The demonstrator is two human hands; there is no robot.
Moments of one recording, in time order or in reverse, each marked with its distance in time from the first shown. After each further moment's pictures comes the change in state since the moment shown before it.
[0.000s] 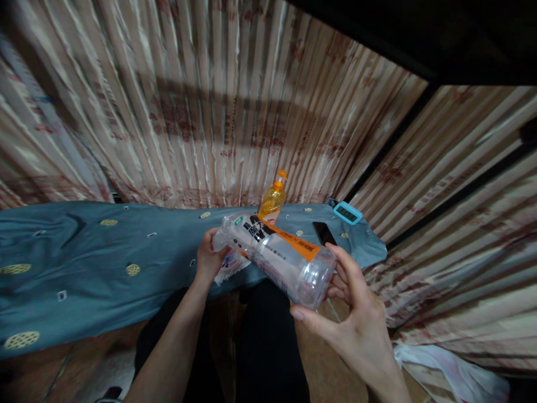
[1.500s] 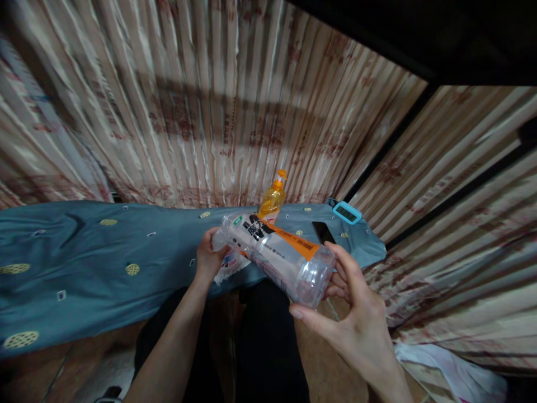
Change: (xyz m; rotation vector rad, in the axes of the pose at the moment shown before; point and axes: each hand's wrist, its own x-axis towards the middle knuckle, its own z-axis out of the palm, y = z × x) left_hand 0.000 -0.001 0.000 -0.024 -0.009 -0.005; right_hand 0.003 0.000 -0.001 0.001 -0.029 -0.050
